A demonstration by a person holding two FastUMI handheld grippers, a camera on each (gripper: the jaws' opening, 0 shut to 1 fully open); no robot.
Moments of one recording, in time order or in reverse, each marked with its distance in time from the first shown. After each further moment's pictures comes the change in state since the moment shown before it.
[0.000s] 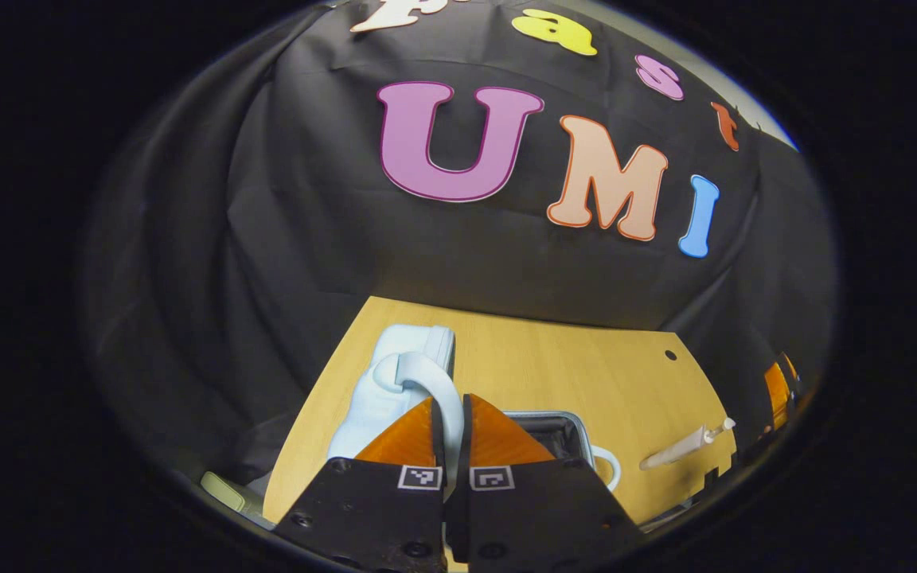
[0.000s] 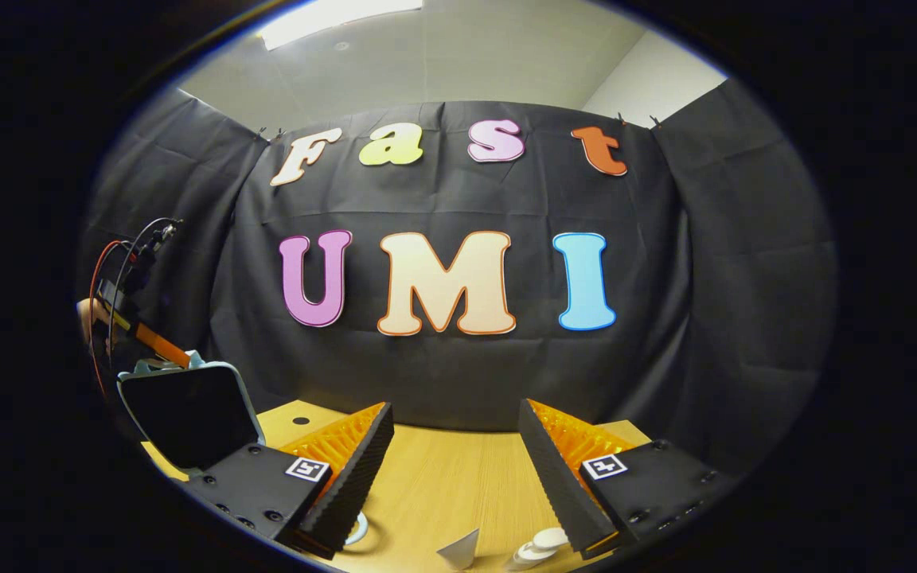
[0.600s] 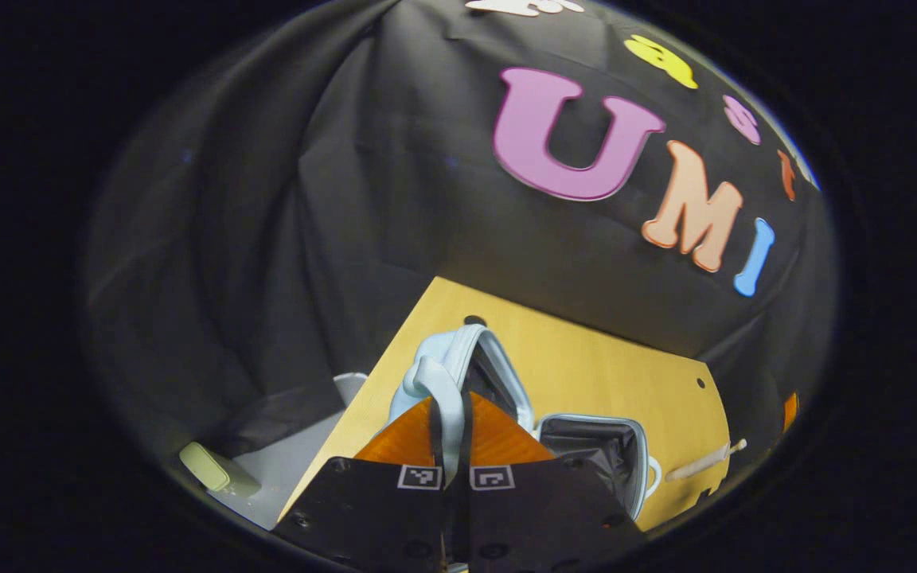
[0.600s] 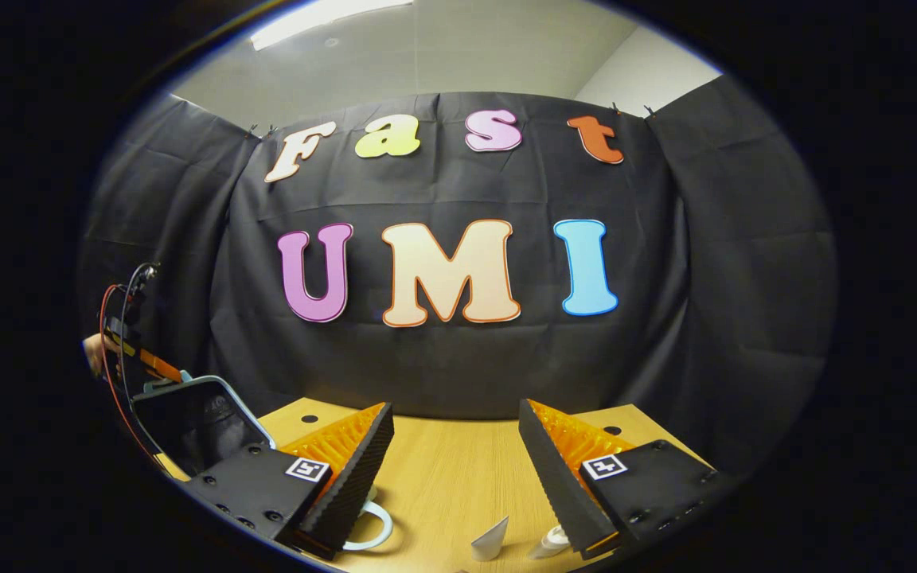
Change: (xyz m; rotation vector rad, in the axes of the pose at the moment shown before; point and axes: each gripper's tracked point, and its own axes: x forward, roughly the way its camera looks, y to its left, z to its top) left arm 0.030 0.145 -0.038 -0.213 0.050 0.128; right arm -0.007 0.022 -0.005 0.037 0.053 -0.015
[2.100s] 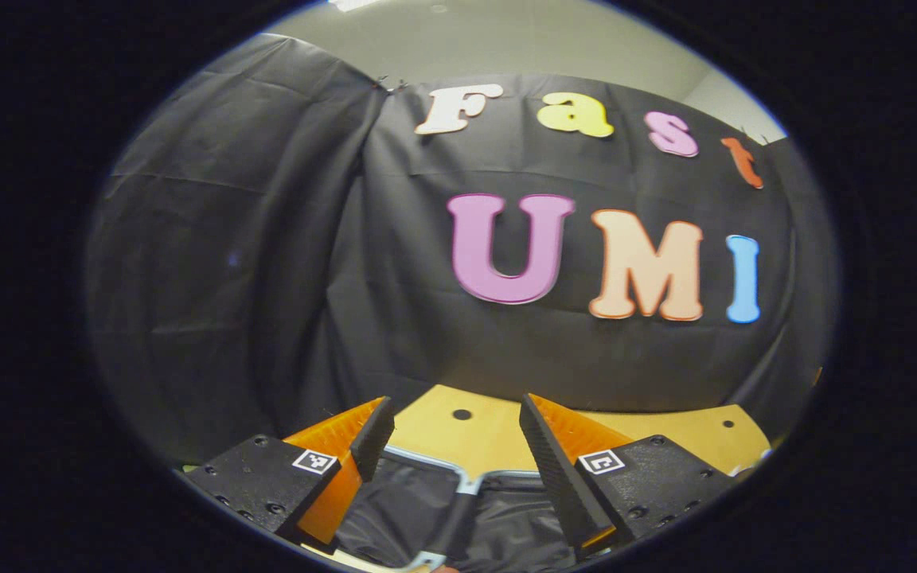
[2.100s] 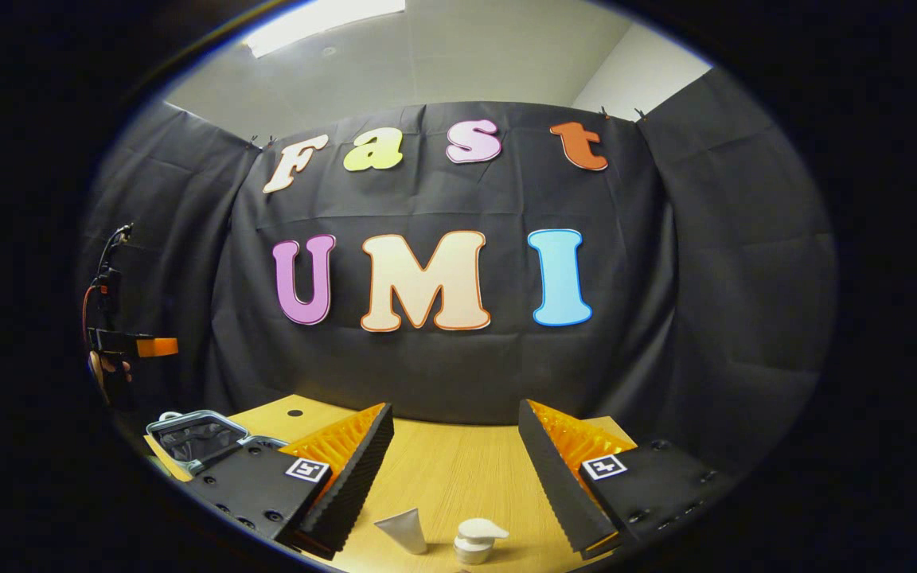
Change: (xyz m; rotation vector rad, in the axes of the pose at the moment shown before) left arm -0.096 -0.211 -0.006 0.164 -0.558 0.092; right arm -0.024 -0.109 0.017 -0.016 -0.045 0.049
